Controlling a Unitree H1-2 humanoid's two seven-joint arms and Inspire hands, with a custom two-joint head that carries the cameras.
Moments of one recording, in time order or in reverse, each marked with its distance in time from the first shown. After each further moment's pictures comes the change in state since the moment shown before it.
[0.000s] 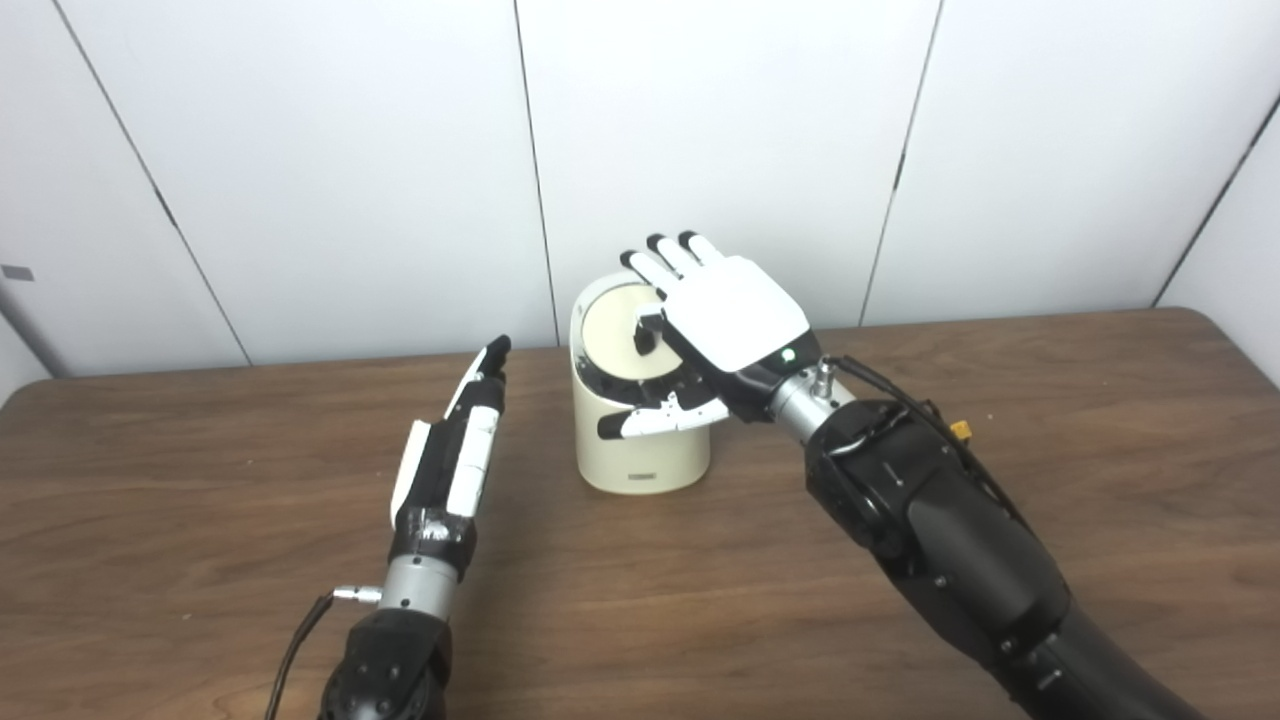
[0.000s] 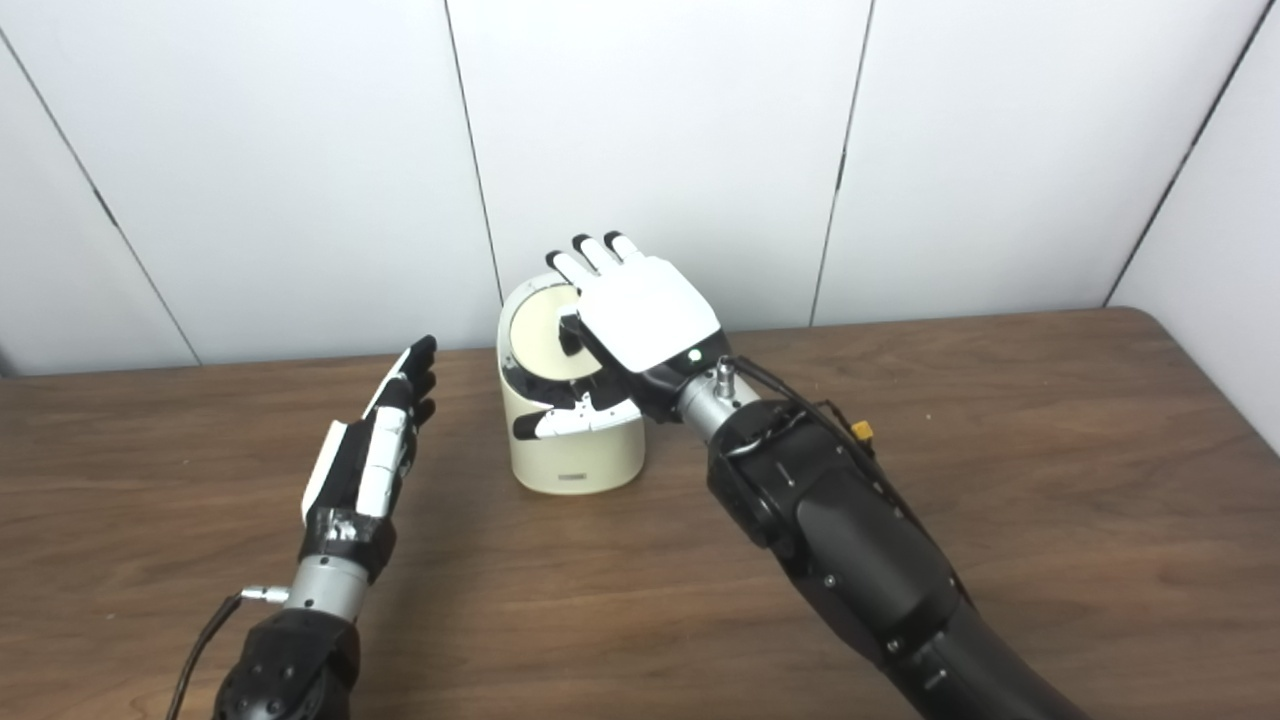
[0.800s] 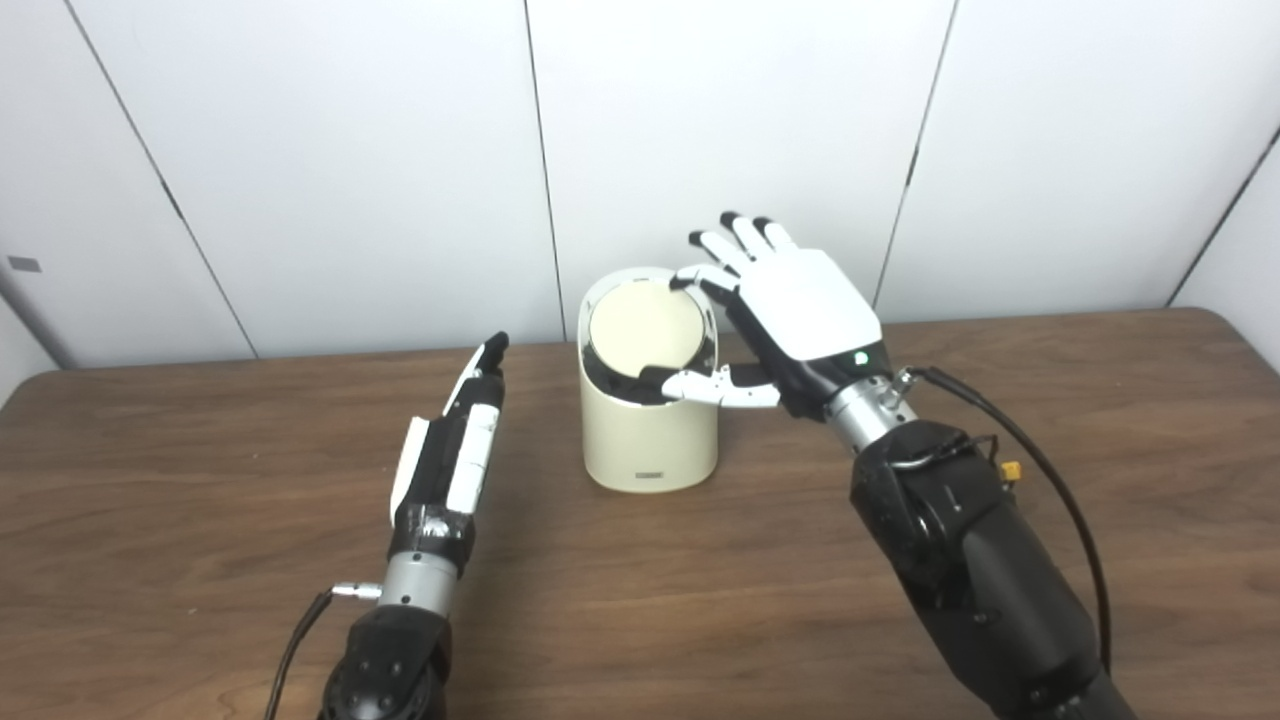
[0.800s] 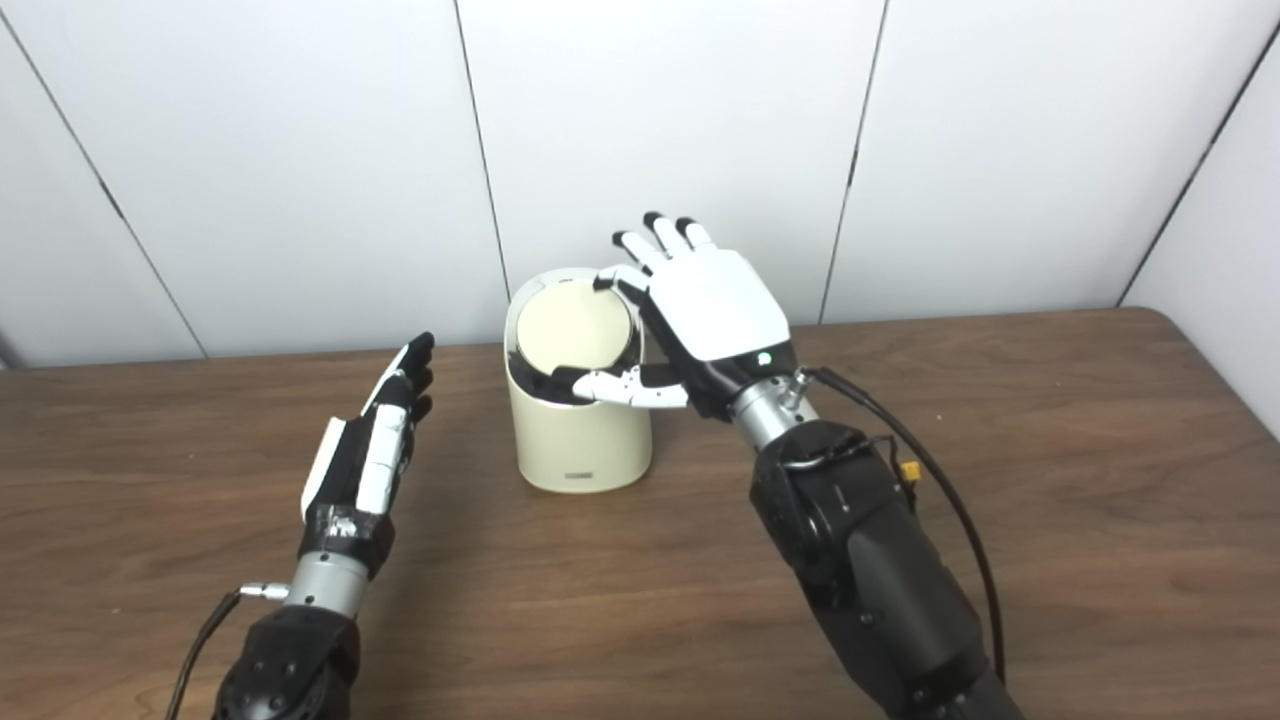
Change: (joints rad) left arm -0.004 -0.001 0.003 0.001 0.019 -0.001 0.005; right arm 0.122 0.073 -0.221 -0.114 0.035 0.069 -0.101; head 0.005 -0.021
